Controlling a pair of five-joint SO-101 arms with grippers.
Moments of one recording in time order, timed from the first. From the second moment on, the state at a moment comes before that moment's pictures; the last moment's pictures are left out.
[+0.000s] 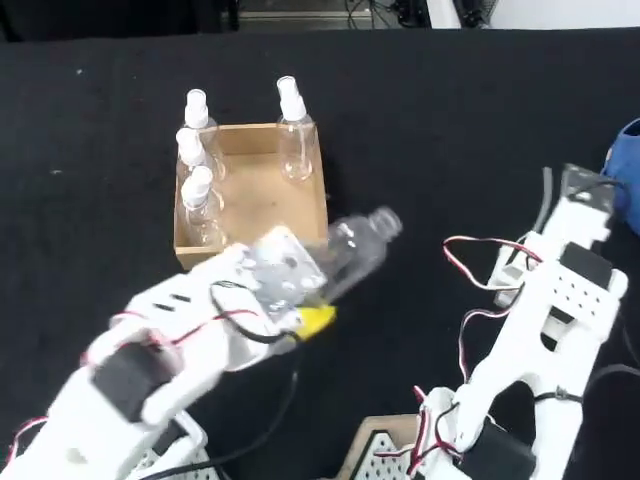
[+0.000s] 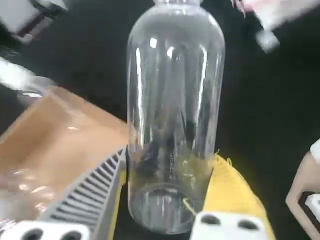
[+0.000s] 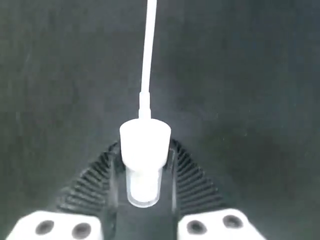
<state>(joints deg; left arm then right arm) 37.7 -69.2 46.3 62.3 -17.6 34.3 -27.6 42.9 66.0 5.9</state>
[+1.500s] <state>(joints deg) 39.3 -72.6 80.9 38.0 -10.9 45.4 0.0 17.1 80.0 116.1</state>
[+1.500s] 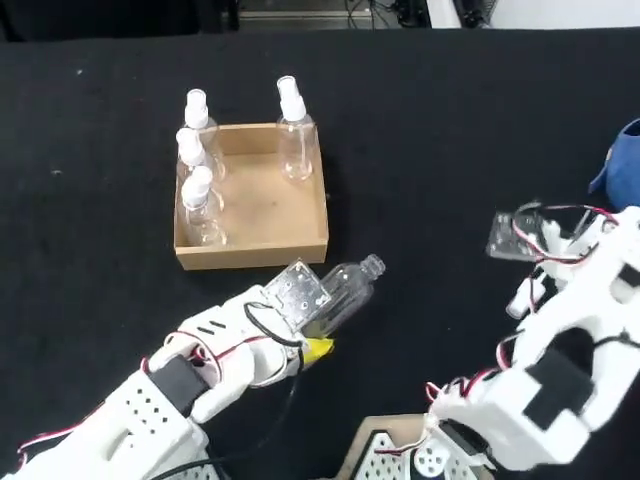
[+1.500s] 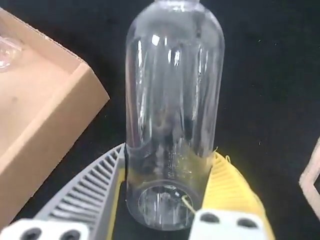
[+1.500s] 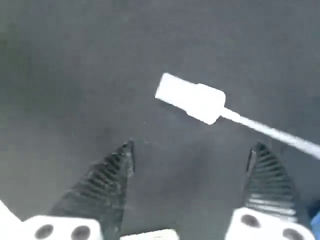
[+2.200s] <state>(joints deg) 39.3 -71.8 80.6 37.9 -10.9 41.8 18.5 1.5 85.7 129.9</state>
